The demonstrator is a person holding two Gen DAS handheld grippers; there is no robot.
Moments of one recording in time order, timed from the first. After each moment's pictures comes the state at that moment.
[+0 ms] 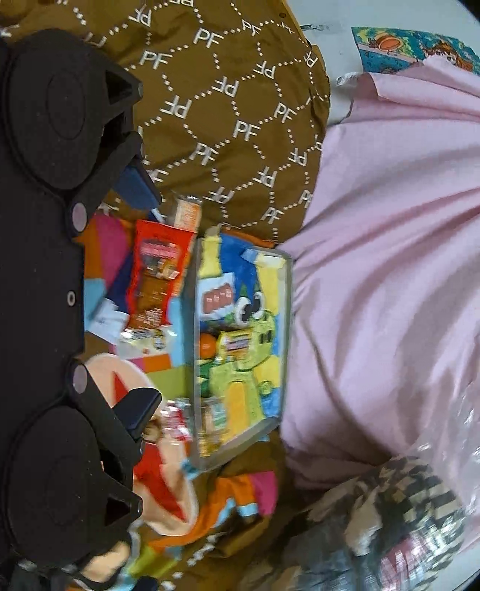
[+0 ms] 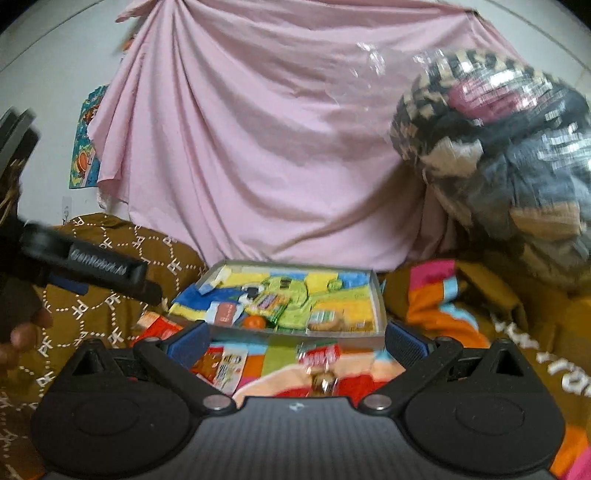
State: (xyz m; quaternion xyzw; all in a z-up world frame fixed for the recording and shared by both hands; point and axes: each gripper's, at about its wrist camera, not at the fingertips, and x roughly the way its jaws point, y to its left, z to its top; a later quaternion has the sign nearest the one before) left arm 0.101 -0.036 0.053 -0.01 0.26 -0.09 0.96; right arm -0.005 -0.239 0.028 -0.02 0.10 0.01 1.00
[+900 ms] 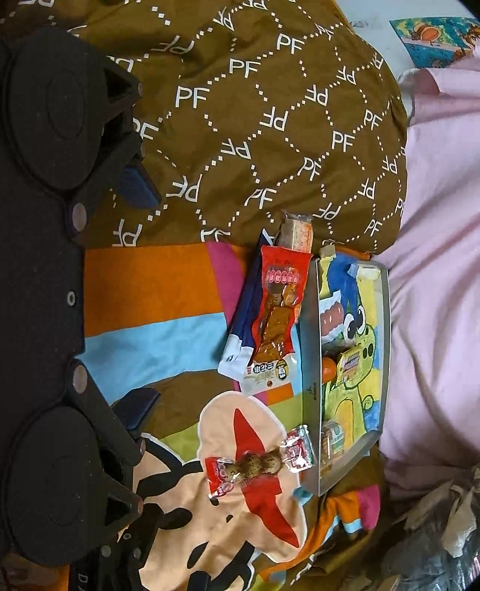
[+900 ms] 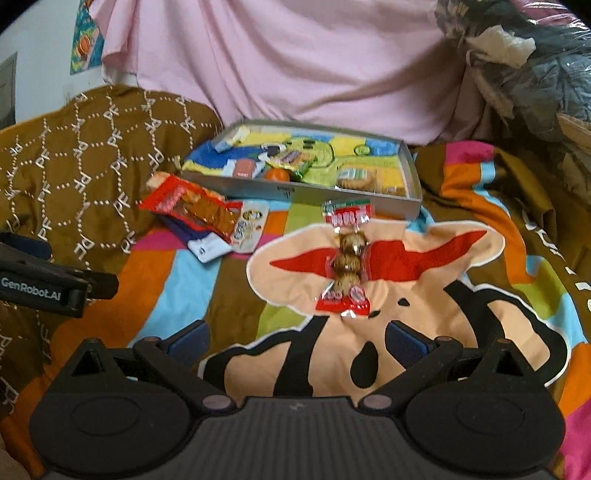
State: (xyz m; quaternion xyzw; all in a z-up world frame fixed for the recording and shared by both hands) left arm 0.083 -0.017 -0.017 0.04 0.35 -0.08 0.93; right arm 0.022 -0.213 -0.019 -0.06 0.30 0.01 0.95
